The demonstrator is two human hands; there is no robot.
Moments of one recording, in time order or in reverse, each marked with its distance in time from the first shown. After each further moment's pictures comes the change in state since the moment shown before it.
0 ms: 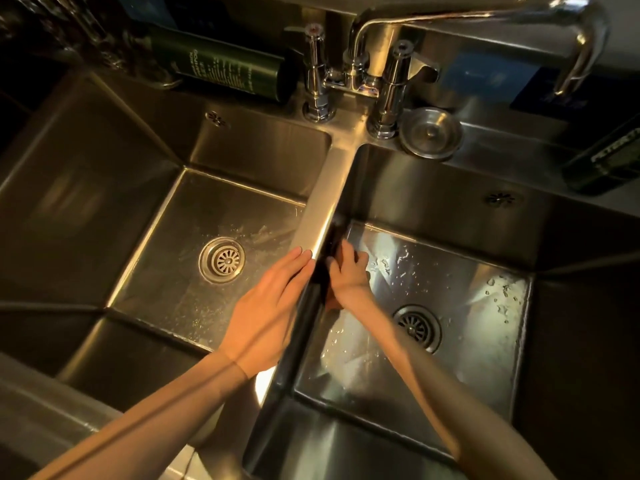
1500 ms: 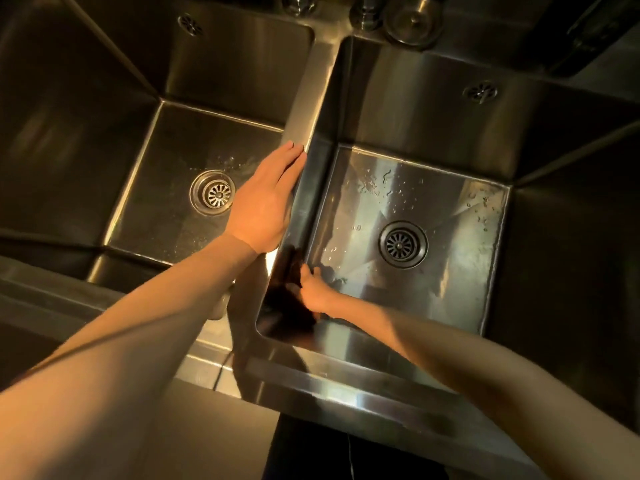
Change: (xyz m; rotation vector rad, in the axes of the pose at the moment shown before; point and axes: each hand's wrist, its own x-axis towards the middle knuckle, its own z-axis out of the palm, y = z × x) left_hand -0.003 -0.006 0.007 0.059 0.009 0.028; right_hand -0.114 0.079 0.083 -0.325 -0.557 0.109
